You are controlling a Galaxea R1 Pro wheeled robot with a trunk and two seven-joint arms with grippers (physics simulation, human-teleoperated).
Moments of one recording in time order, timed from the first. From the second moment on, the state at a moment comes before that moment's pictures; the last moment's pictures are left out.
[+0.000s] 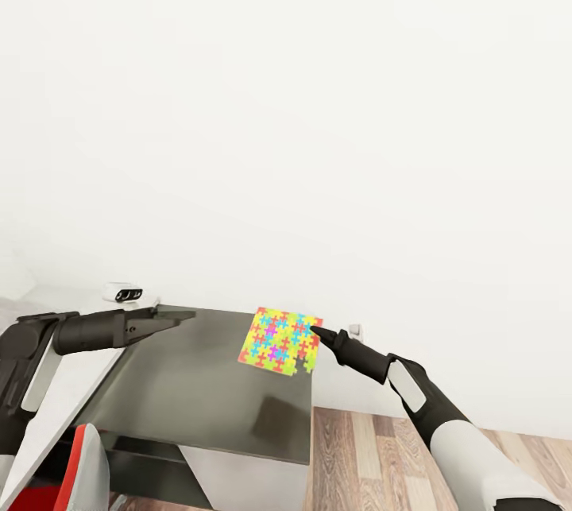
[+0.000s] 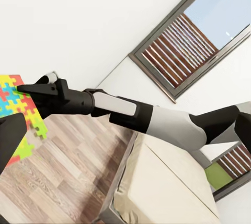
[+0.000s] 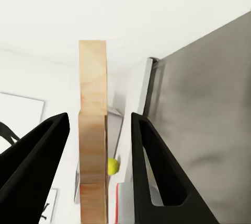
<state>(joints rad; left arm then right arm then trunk) -0.55 0.36 0.13 -1.42 0.31 1.02 -1.57 -0.70 -0.02 0.03 -0.54 -0.74 0.59 0.83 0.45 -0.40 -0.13</state>
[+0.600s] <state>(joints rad) -0.55 0.36 0.12 -1.42 0.31 1.02 -1.57 -0.70 -0.07 0.03 -0.54 -0.75 0.59 0.84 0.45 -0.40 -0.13</state>
